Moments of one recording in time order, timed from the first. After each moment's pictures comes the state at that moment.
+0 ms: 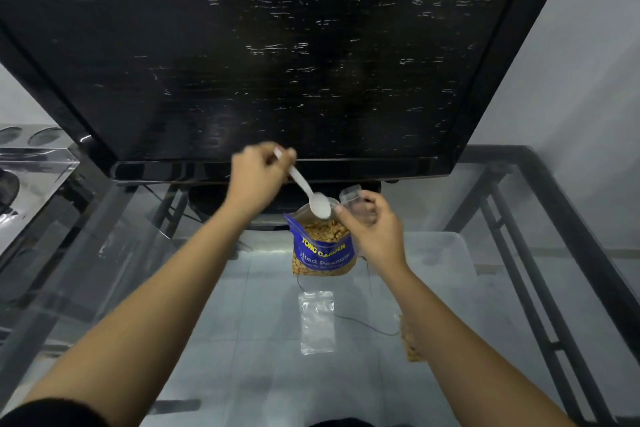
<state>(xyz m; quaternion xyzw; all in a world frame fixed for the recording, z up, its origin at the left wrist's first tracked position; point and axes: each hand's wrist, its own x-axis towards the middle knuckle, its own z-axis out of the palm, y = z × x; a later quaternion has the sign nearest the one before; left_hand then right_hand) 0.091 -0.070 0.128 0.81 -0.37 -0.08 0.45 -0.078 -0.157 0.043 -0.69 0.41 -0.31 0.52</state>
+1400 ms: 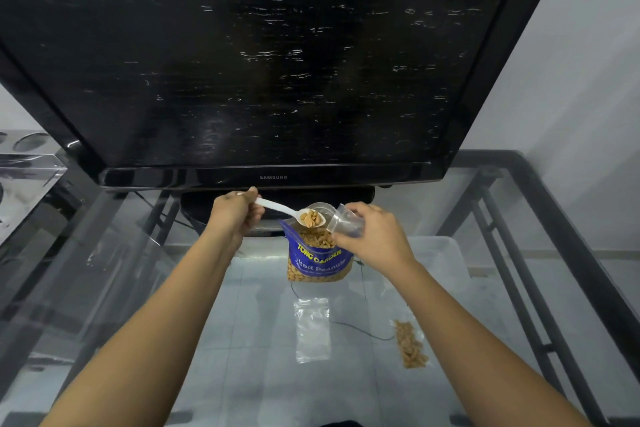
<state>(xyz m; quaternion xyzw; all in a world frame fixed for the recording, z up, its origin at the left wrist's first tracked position) 0.116 -0.058 0.069 0.71 0.03 -0.33 0.63 -0.087 -0.173 0.059 -0.87 0.37 -0.12 0.29</state>
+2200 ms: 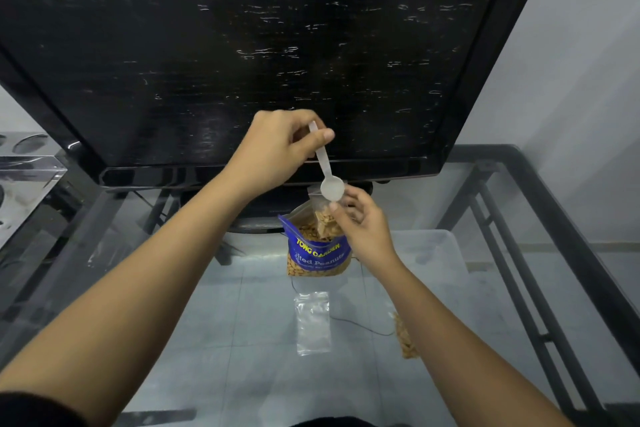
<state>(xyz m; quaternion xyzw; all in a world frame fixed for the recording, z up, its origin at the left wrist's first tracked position) 0.059 -0.074 0.200 0.73 -0.57 -0.03 0.36 -0.078 -0.148 0.061 -0.67 0.33 -0.29 0.60</state>
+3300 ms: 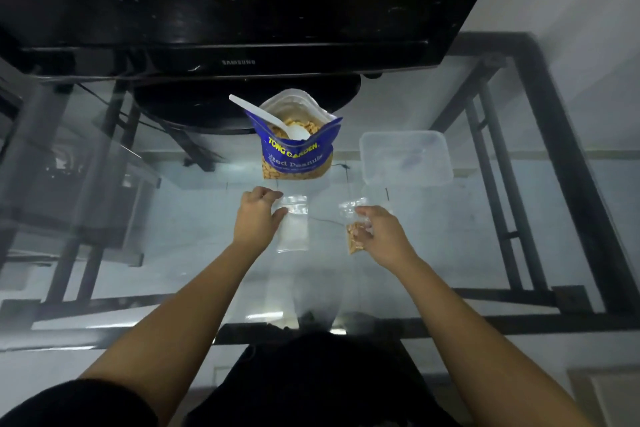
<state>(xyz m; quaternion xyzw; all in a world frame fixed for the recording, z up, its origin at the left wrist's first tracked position) -0.001 0.003 -0.089 0.88 -0.39 -0.18 0.20 -0.200 -0.122 -0.069 -0.82 0.42 0.02 0.39</state>
